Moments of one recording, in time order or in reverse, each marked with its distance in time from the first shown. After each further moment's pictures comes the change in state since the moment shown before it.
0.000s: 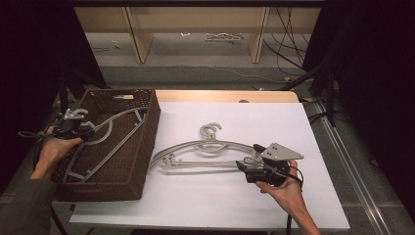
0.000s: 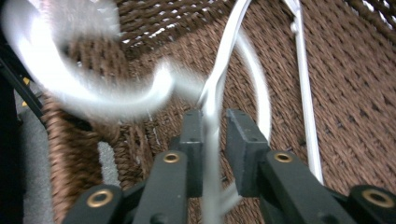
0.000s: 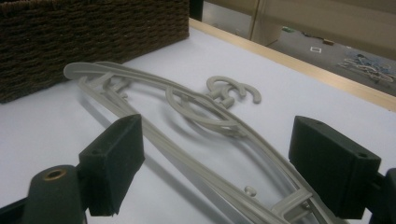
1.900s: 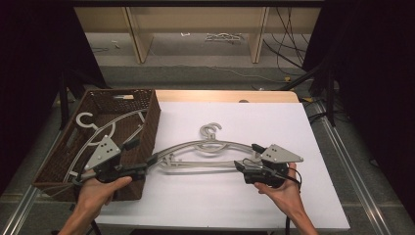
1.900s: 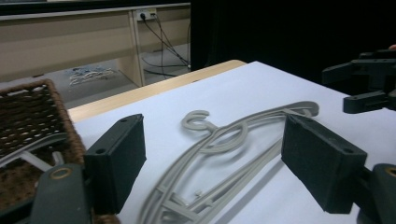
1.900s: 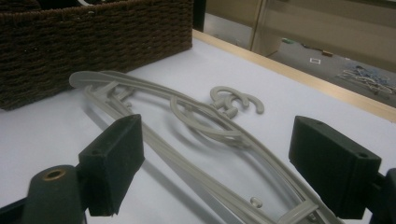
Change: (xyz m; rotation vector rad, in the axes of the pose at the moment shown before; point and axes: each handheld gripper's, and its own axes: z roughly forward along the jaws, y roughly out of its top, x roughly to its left) left arm -0.210 -0.001 -0.103 -0.549 -0.418 0.022; right arm 0.005 -0.001 0.001 -0.051 0.005 -0.009
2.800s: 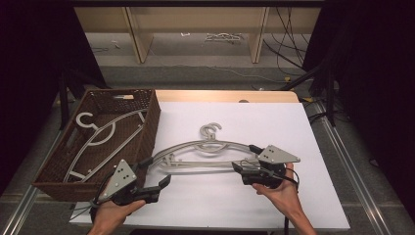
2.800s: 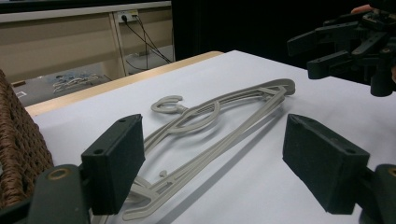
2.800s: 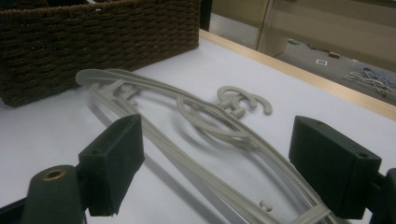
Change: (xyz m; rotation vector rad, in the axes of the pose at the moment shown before) left arm -0.033 -0.048 0.008 -0.022 -0.047 0.050; right arm 0.003 -0.002 0.005 0.006 0.021 -0.002
